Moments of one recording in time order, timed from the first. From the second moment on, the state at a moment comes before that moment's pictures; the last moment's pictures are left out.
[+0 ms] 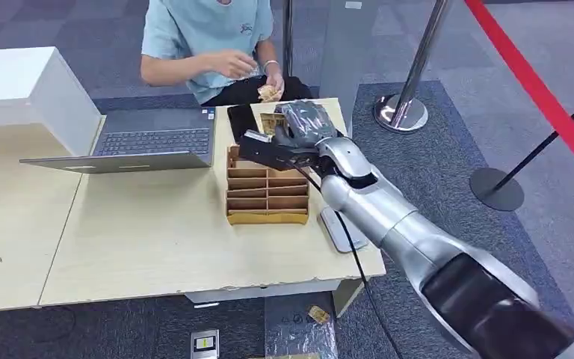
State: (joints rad) left arm -0.14 0.07 -1.22 -0.23 0.49 0.27 0.00; right arm -0.96 -0.05 0.83 -0.87 0.62 -0.35 0.18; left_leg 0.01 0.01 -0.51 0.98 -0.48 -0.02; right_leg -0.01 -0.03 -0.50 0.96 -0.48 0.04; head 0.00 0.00
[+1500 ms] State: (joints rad) left arm -0.12 0.07 -1.21 -0.23 0.55 0.30 0.01; right arm -0.51 -0.27 0.58 -1.16 0.29 -0.47 0.27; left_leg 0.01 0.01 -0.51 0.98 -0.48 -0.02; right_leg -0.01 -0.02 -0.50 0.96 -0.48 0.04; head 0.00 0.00
